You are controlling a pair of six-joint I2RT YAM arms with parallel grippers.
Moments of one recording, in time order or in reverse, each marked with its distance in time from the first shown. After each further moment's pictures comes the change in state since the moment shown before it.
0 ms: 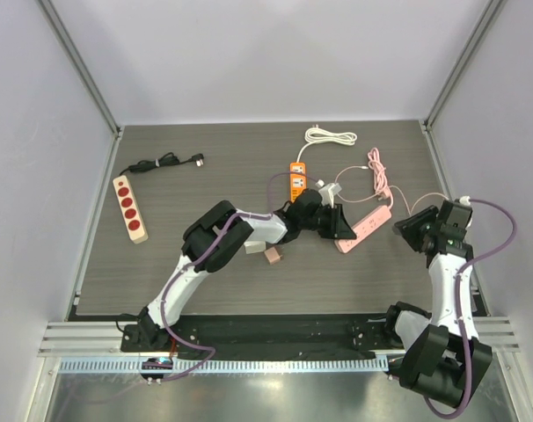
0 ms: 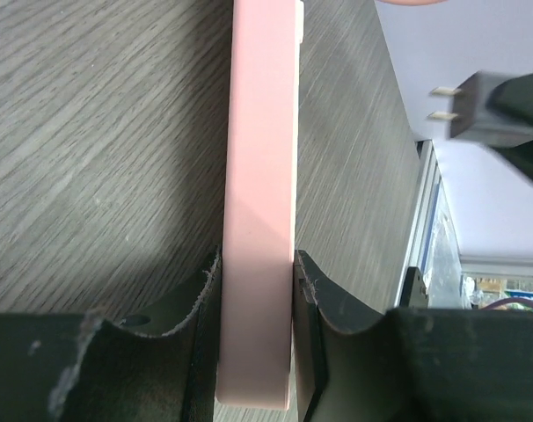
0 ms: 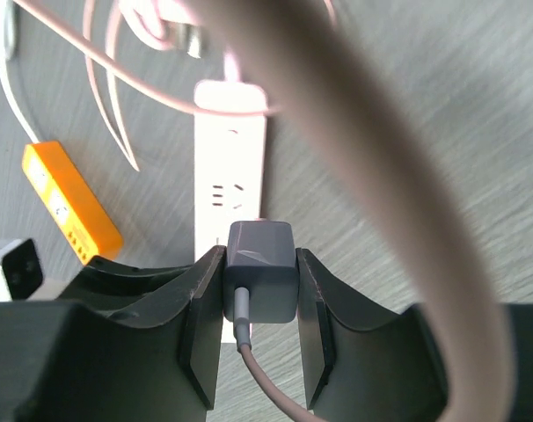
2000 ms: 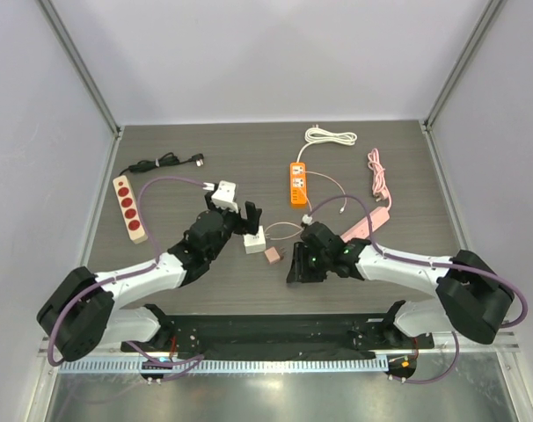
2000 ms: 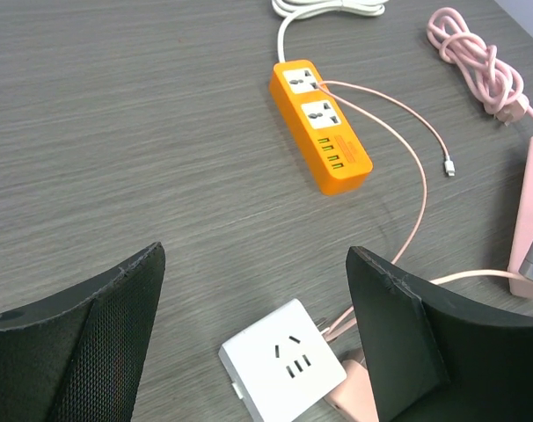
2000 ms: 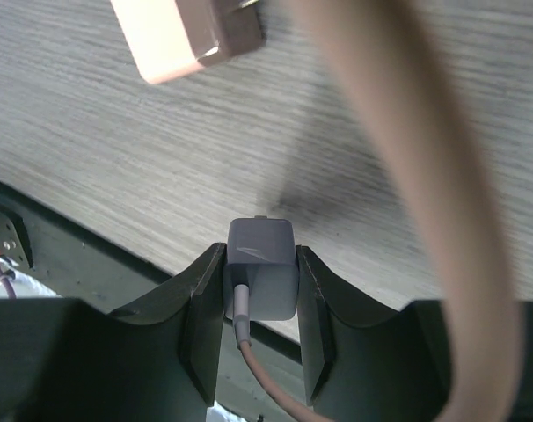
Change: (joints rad) left arm 0.152 -1.132 -0.961 0.070 -0.770 0.592; right arm 1.264 0.396 0.031 0.173 0.082 0.138
